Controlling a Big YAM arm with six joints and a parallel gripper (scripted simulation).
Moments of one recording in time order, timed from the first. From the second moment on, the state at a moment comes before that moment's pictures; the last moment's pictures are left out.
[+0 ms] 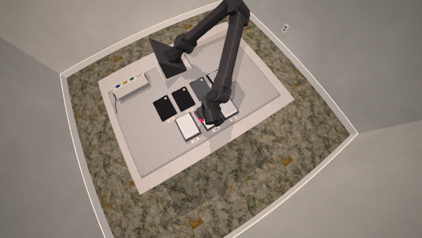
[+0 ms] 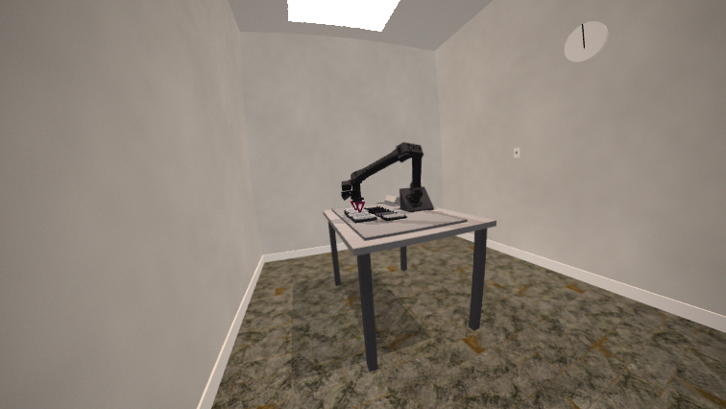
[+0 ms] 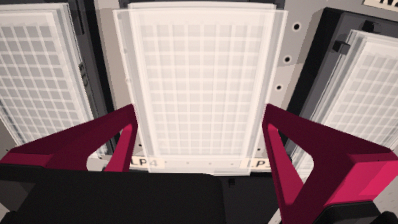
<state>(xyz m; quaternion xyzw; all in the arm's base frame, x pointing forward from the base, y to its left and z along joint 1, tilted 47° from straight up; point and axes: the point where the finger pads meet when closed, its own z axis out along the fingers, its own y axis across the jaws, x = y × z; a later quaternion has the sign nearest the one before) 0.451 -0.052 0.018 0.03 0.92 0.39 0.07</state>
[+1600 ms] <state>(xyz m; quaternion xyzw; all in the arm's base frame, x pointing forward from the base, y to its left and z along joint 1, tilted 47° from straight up) 0.453 -0.044 0.009 0.04 0.92 0.39 0.07</state>
